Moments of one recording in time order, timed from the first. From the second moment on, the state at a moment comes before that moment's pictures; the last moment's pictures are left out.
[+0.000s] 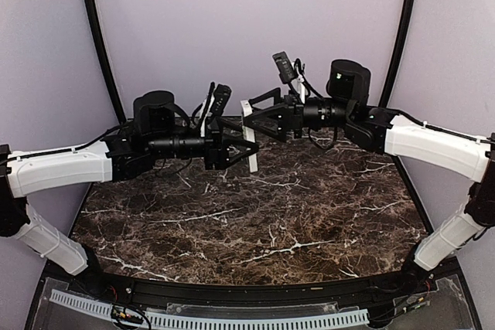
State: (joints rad) left arm -0.86 1.39 1.05 0.25 0.52 -0.14; right arm 0.79 1.50 1.27 0.22 -0.83 0.24
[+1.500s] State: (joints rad) left arm -0.84 2.13 1.63 -0.91 -0.12 -0.82; right arm 0.74 1.46 1.34 -0.45 -0.13 0.29
